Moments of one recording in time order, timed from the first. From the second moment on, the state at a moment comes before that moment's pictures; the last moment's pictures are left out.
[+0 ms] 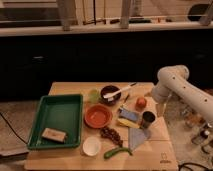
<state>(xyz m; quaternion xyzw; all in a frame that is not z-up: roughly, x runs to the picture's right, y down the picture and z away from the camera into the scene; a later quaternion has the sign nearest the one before) 0.285 0.104 0.811 -0.30 -0.10 -0.16 0.94</state>
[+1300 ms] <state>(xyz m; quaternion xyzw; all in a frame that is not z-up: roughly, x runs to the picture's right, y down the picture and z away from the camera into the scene) 0.284 0.088 0.847 -0.27 -0.14 -0.32 0.90</state>
